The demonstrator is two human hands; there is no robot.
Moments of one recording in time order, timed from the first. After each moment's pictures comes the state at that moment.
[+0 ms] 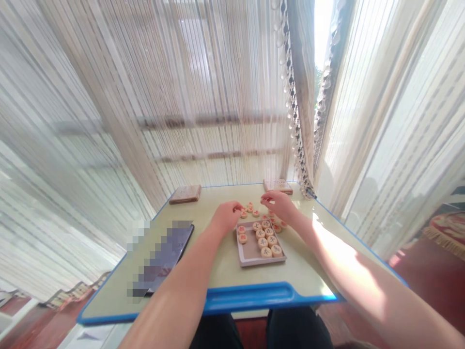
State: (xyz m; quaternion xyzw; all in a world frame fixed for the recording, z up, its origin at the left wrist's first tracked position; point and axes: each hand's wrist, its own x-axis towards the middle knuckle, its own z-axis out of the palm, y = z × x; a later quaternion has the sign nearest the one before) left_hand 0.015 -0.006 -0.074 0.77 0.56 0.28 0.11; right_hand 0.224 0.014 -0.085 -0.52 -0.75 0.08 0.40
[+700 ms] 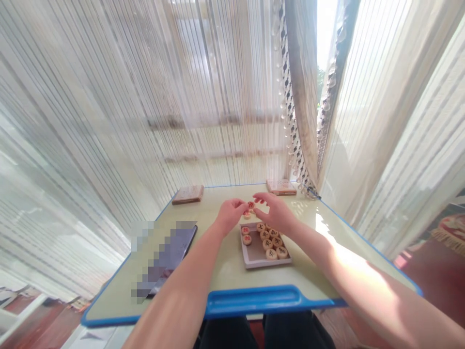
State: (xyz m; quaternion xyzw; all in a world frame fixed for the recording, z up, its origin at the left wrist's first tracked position) left_hand 0.021 -0.006 -0.070 0.67 0.49 0.44 0.35; right_hand 0.190 -0.021 -0.072 -0.42 -0.79 0.05 0.44
